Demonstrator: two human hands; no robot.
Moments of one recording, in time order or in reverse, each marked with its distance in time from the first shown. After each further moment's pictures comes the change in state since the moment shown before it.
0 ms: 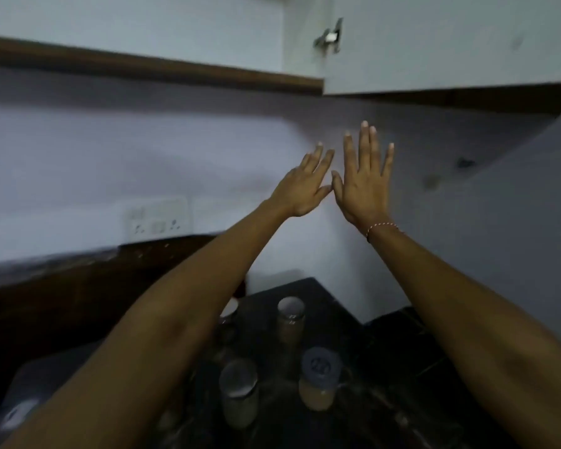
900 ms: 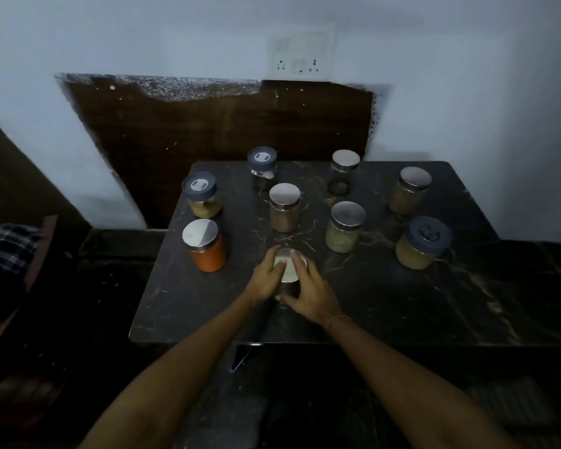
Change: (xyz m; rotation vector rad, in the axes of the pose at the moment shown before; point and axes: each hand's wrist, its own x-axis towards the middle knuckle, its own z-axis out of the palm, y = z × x) left_hand -0.479 -0.001 0.154 -0.804 -0.044 -1.178; right_hand -0.426 -0.208 0.007 1.015 -1.098 -0.217
